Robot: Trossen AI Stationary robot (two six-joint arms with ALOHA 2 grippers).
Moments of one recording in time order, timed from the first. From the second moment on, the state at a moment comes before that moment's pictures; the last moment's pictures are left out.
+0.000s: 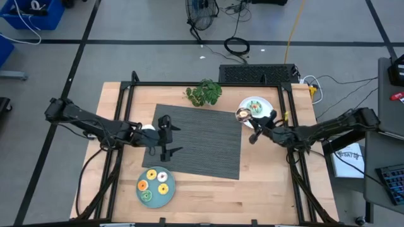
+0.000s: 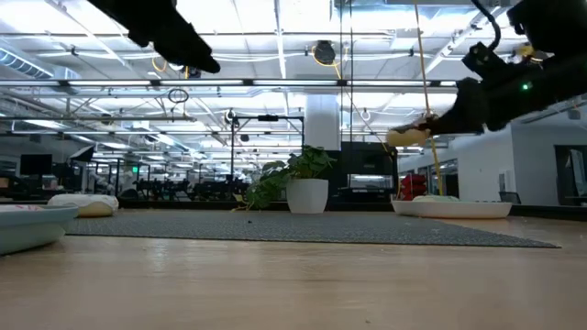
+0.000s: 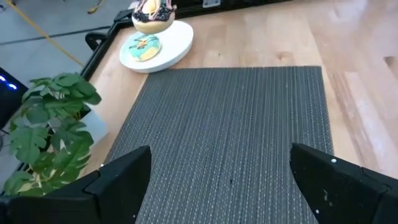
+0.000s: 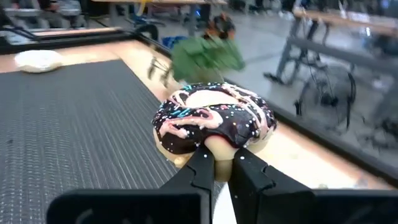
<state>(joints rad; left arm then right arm) -0.27 1.14 0.77 -0.21 -0.41 -0.05 0.16 0.80 0.16 0.29 0.85 0.19</state>
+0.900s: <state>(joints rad) -0.27 1.17 0.77 -0.21 -0.41 -0.04 -0.02 0.61 0.22 -0.76 0.84 0.93</state>
